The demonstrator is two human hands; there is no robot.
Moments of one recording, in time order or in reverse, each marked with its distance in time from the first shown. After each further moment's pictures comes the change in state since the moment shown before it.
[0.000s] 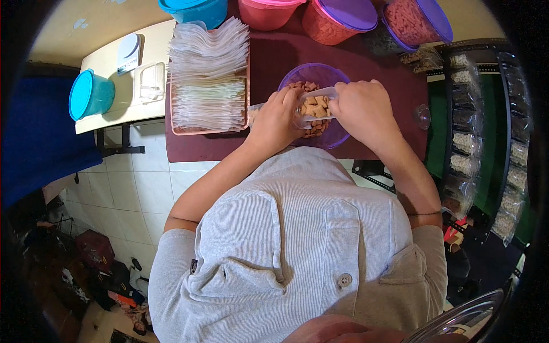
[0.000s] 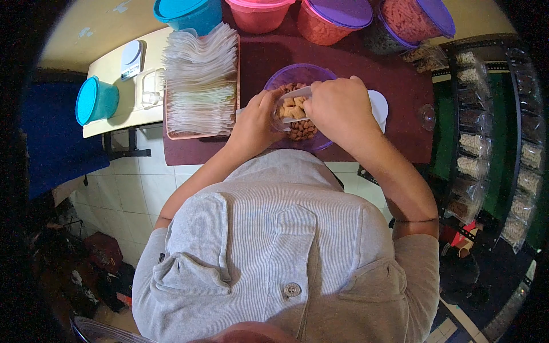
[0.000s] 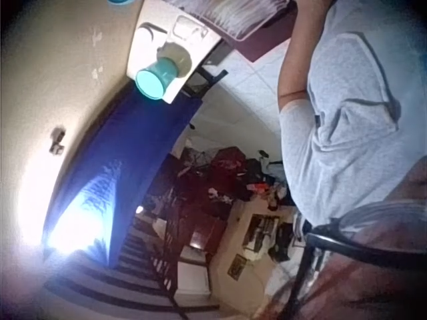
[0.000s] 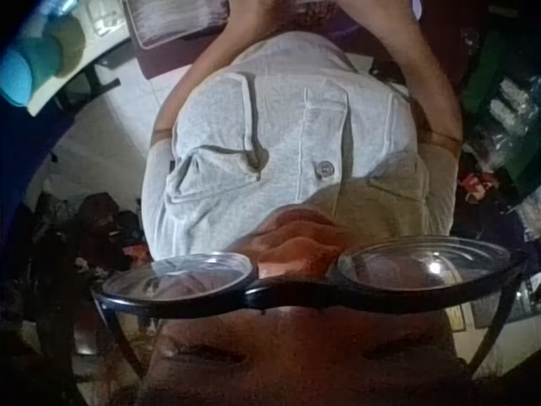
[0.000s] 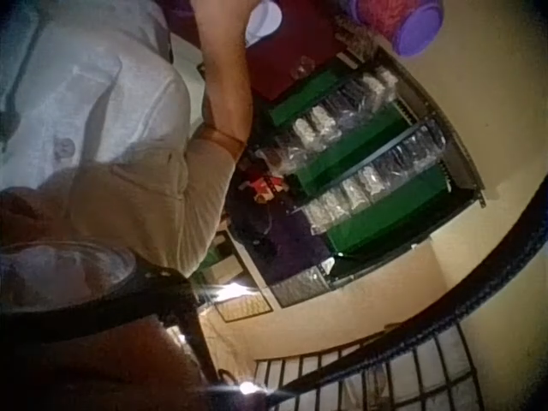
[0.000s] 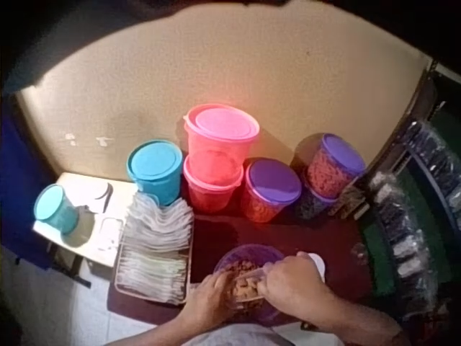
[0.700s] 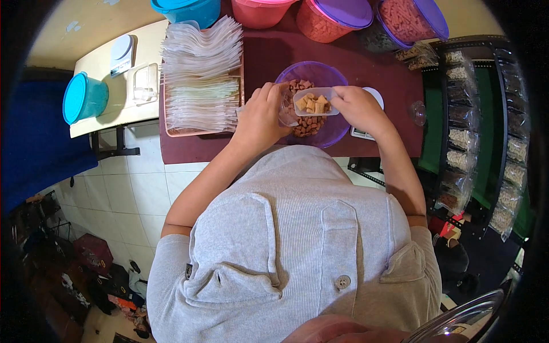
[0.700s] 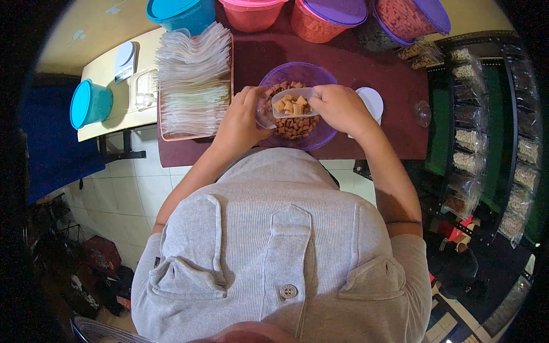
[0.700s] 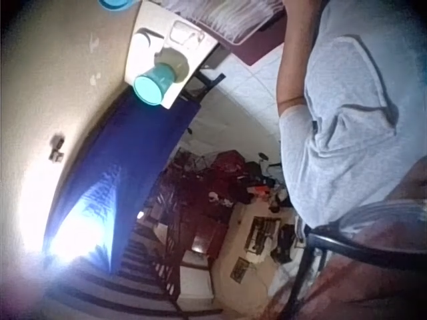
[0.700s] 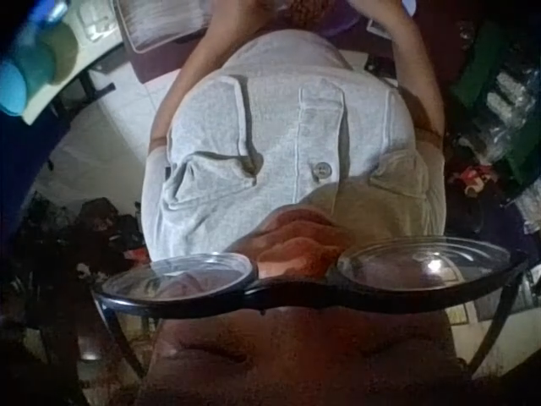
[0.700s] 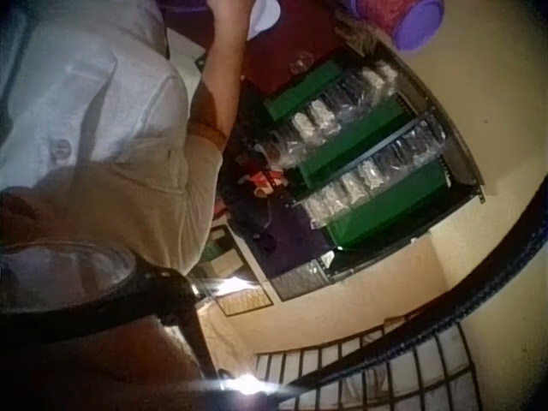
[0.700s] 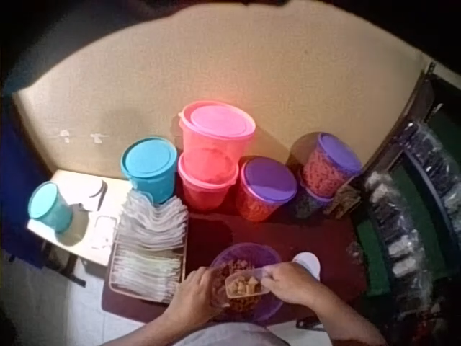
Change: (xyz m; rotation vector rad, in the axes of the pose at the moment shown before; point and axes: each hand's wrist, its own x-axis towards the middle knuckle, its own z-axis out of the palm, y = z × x) left_hand -0.001 -0.004 -0.016 0.045 -0.054 -0.082; right_hand 0.001 0.035 0.042 0.570 -0.216 0.254
